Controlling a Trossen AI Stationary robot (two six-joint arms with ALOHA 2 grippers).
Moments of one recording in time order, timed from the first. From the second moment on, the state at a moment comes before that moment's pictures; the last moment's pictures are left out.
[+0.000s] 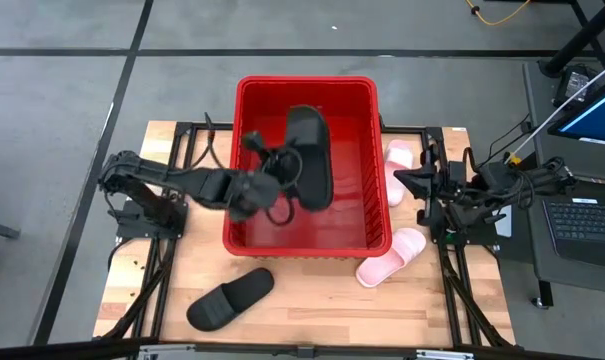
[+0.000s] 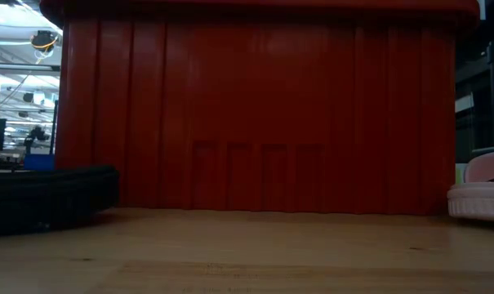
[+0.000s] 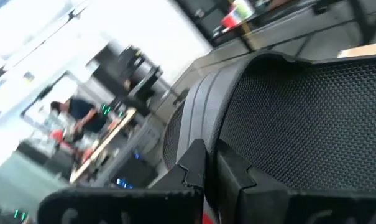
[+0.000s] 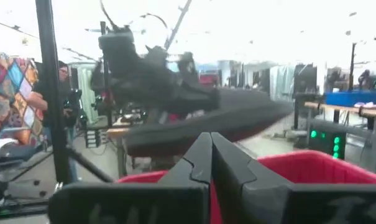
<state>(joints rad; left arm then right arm) -0.19 1.57 1.60 -0.35 -1.28 0.37 0.30 0.58 0.62 0.27 0.45 -0.11</state>
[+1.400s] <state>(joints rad) 0.12 1.68 1.58 -0.28 -1.22 0.28 0.14 1.16 1.16 -0.20 0.58 0.00</state>
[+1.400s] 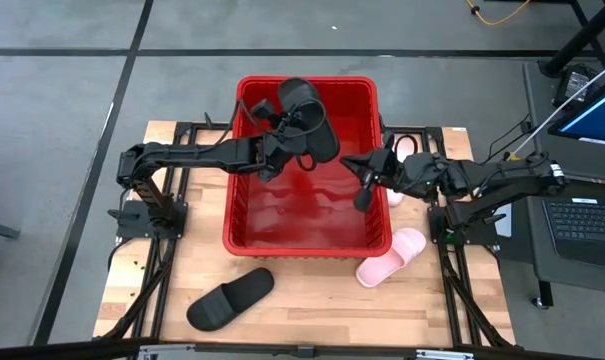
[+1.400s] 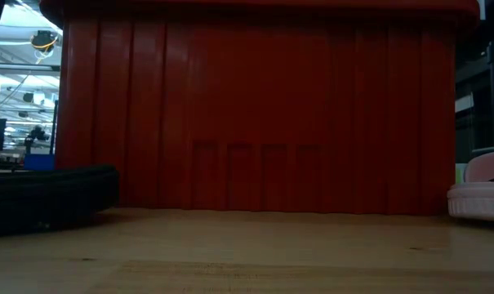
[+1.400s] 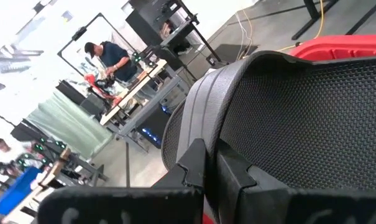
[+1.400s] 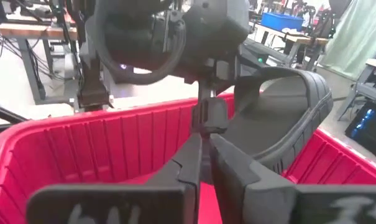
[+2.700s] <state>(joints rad) 0.15 1.68 1.58 -0.37 -1.18 0.04 0.14 1.16 1.16 -0.24 0.58 0.36</state>
